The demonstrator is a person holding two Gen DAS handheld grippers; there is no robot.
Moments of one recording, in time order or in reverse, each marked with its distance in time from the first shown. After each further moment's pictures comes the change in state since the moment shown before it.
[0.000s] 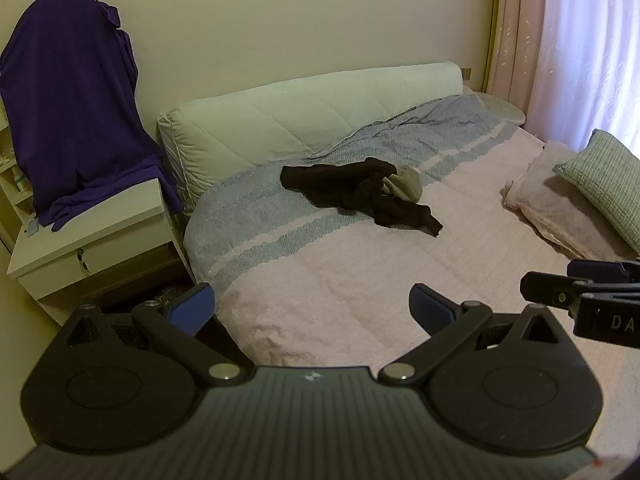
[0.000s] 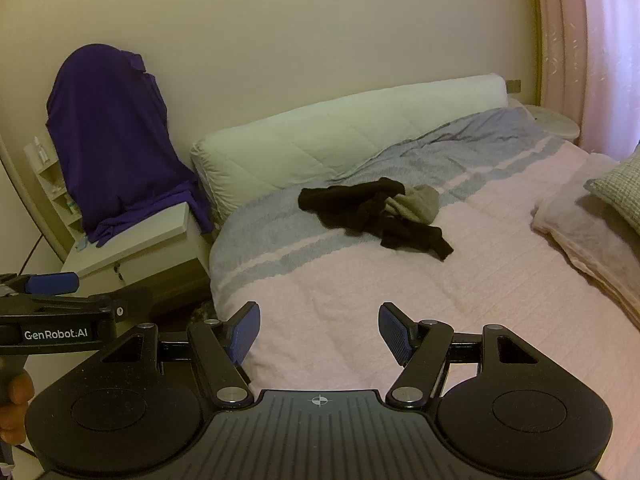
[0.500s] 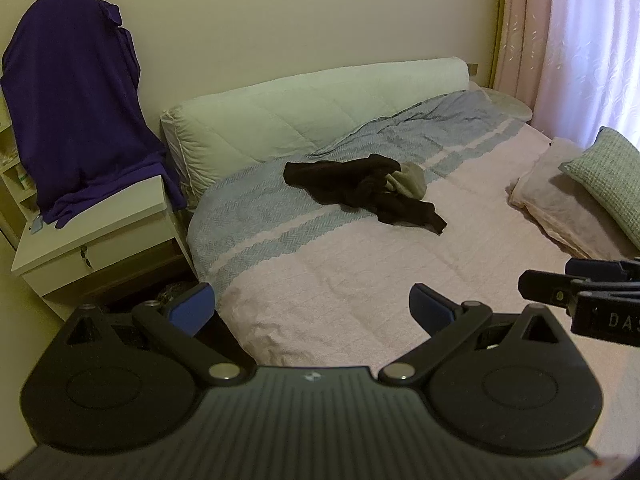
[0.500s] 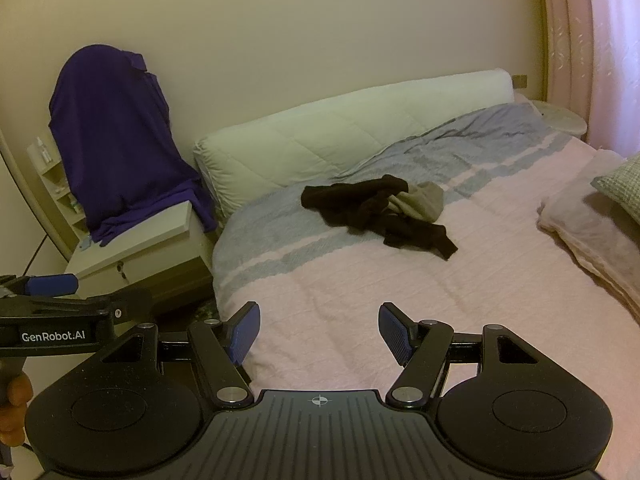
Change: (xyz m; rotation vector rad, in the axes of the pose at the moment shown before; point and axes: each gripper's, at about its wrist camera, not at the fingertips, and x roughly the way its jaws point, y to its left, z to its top) left arm 0.006 -0.014 0.009 0.001 0.021 0.034; right arm 0.010 -0.023 0.007 0.007 0.014 0.035
